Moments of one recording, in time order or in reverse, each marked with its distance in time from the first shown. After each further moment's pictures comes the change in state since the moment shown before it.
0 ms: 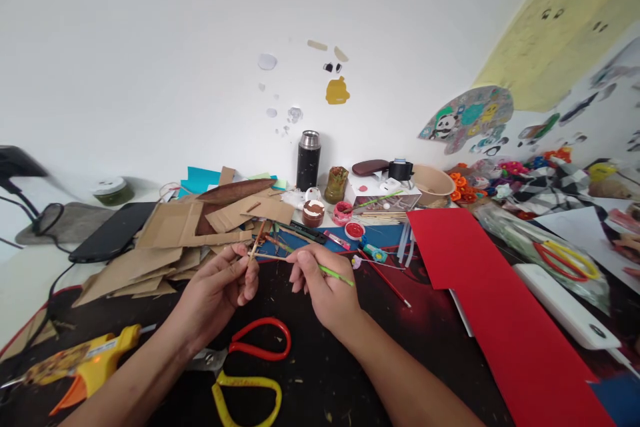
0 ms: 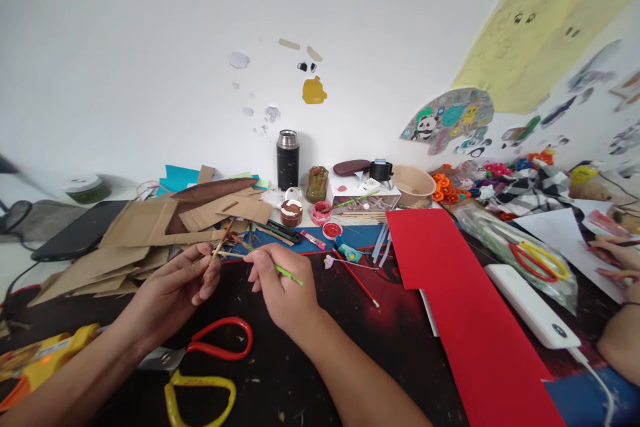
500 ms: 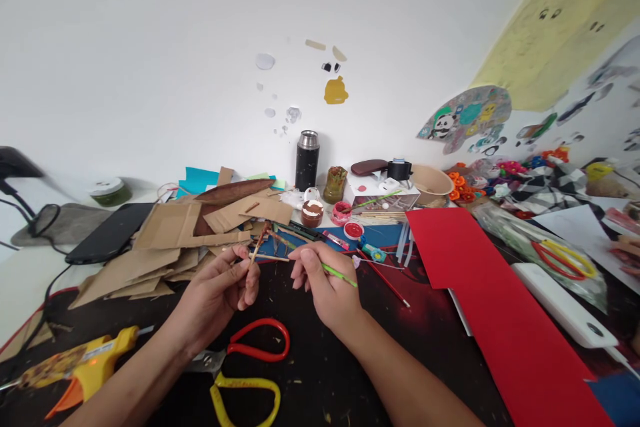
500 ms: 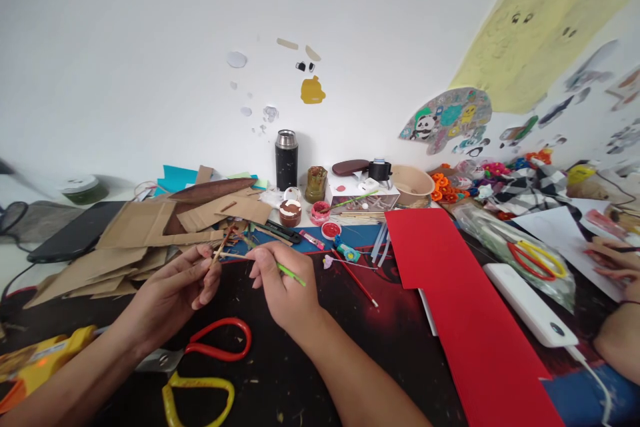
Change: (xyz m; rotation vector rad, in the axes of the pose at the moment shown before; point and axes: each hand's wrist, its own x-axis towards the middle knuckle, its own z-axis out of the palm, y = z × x) left_hand -0.002 0.000 0.003 0.042 -0.049 -0.003; right_hand 0.001 -0.003 -0.002 0.003 0.030 -0.052
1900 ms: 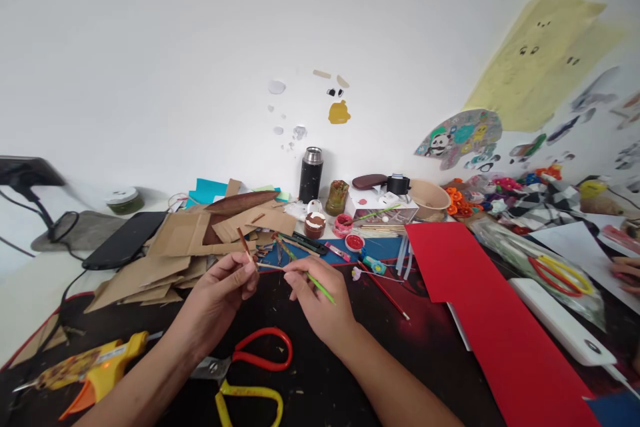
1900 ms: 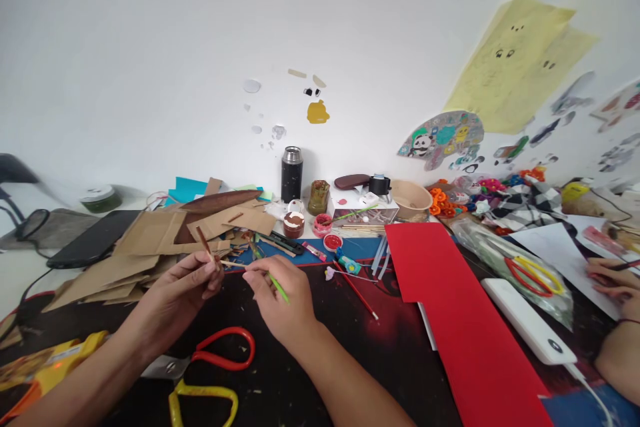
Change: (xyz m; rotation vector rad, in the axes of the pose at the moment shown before) left_hand 0.000 0.007 0.003 -0.058 0.149 0.097; right_hand -0.003 0.008 0.008 -0.179 -0.055 -0.054
